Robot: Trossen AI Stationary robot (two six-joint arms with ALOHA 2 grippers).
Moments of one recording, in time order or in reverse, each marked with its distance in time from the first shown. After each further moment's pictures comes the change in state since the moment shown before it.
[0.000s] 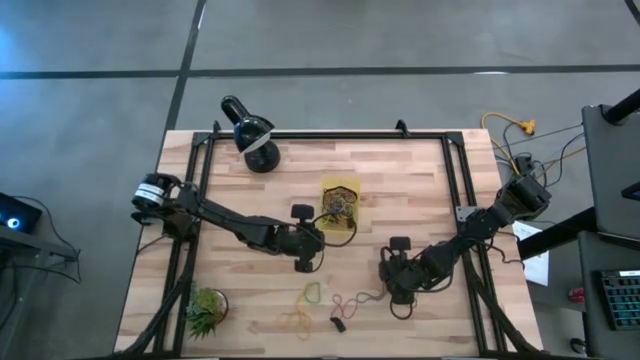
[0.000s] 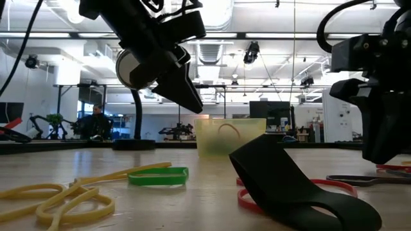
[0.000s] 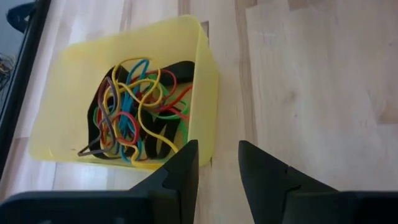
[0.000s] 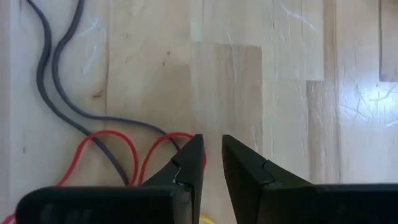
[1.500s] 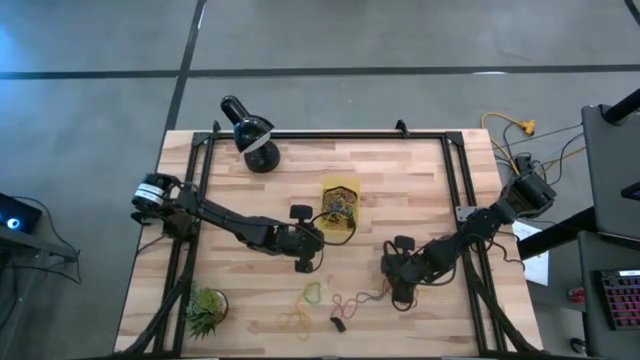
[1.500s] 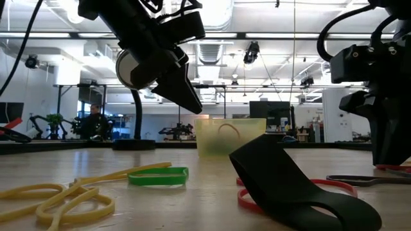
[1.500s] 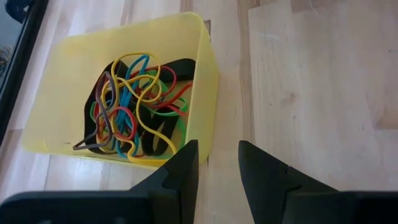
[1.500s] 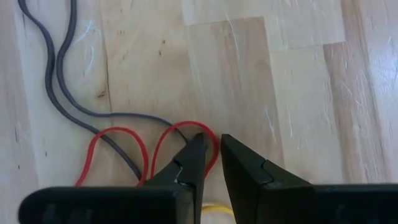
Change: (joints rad) left arm -0.003 0.000 -0.007 0.005 0.000 -0.046; right arm -0.013 -0.006 -0.087 0.075 -0.138 0.151
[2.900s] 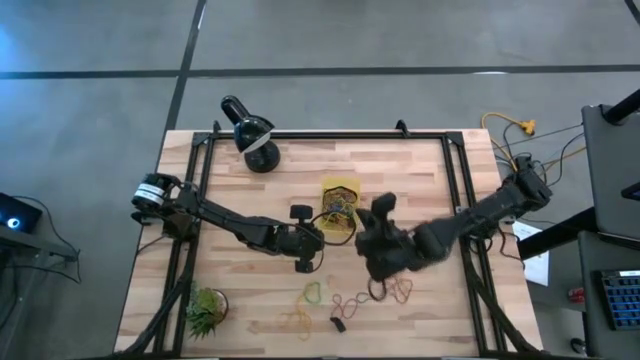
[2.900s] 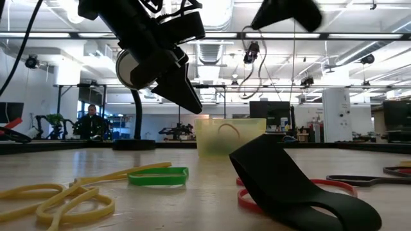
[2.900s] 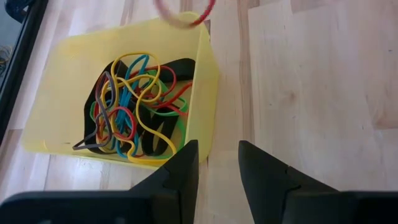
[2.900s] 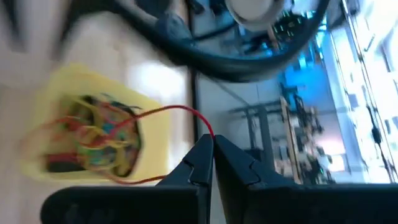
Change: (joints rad) left arm 0.000 0.000 0.000 -0.001 0.000 0.000; right arm -0.140 -0.034 0.563 -0.325 0.922 -0.851
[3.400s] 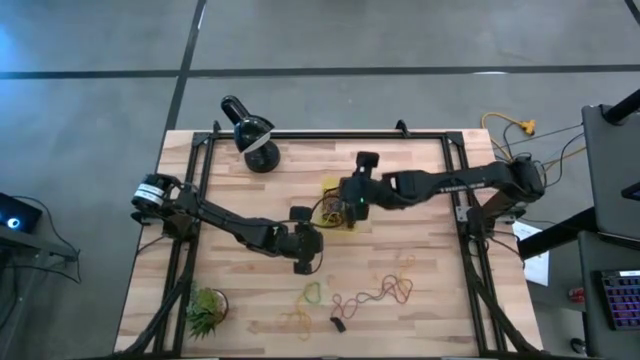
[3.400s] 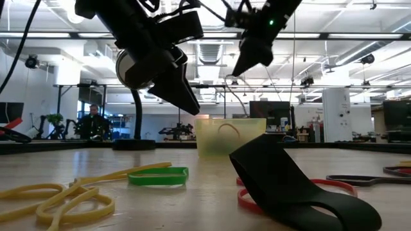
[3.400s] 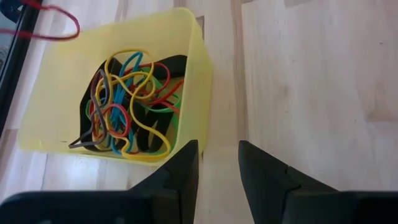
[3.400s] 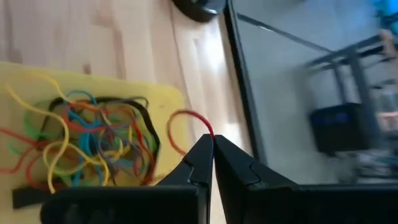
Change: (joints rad) left arm -0.013 0.000 -0.001 -0.013 0.000 0.000; right arm -0.446 0.005 -0.041 0.197 -0.488 -0.065
